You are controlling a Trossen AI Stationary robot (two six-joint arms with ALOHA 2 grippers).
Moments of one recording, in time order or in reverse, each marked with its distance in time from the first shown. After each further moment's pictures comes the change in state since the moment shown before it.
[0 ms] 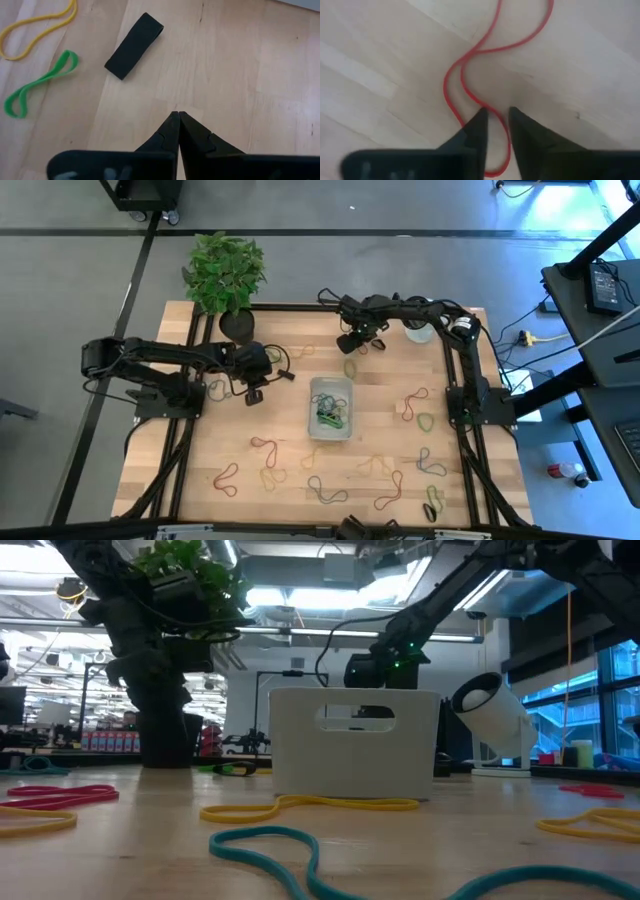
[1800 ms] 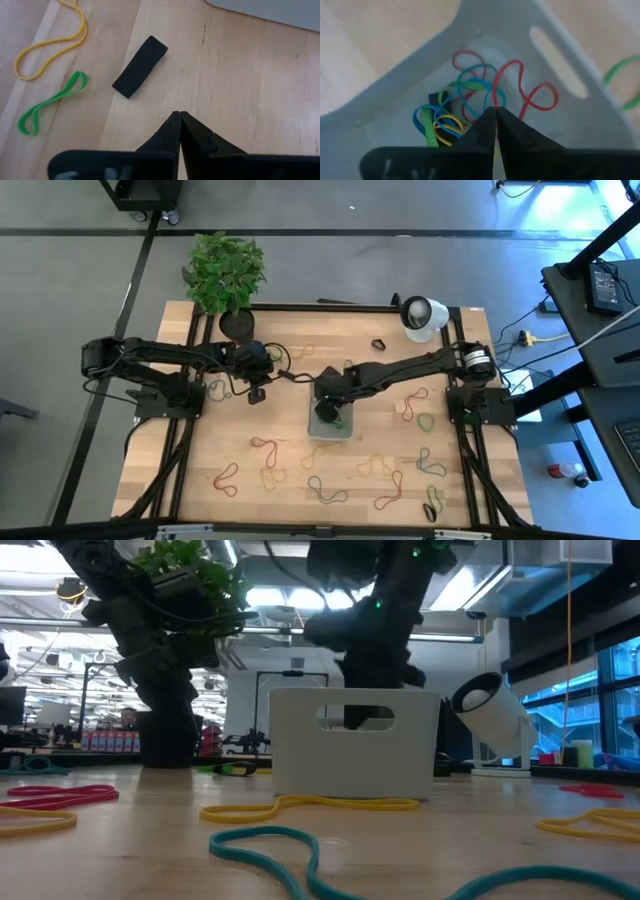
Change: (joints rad) left arm 0.000 0.000 0.000 0.063 -0.013 0.000; right arm 0.628 -0.198 -0.015 0.117 0.170 0.298
